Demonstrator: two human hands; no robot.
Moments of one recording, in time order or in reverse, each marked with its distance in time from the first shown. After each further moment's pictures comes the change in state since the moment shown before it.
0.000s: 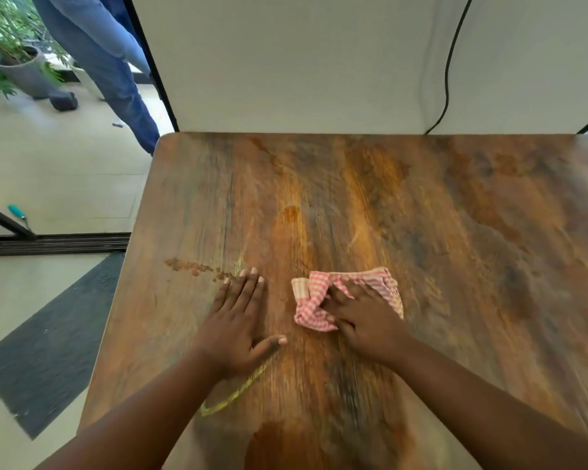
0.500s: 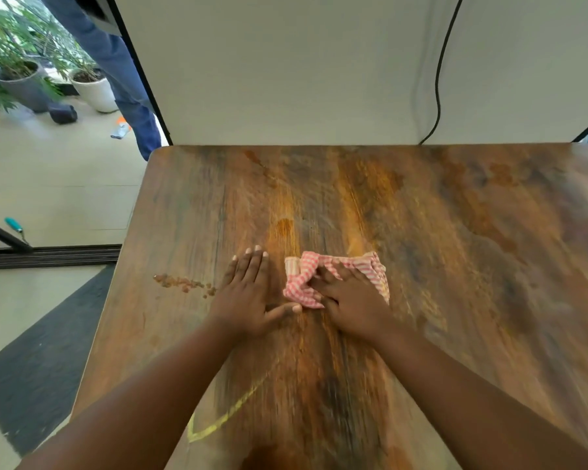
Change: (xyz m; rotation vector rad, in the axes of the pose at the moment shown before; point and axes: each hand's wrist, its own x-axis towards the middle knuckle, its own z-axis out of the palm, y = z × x) left_hand 0.074 0.008 -0.022 -0.009 0.013 -0.079; right_hand 0.049 0.015 -0.016 0.051 0.049 0.094
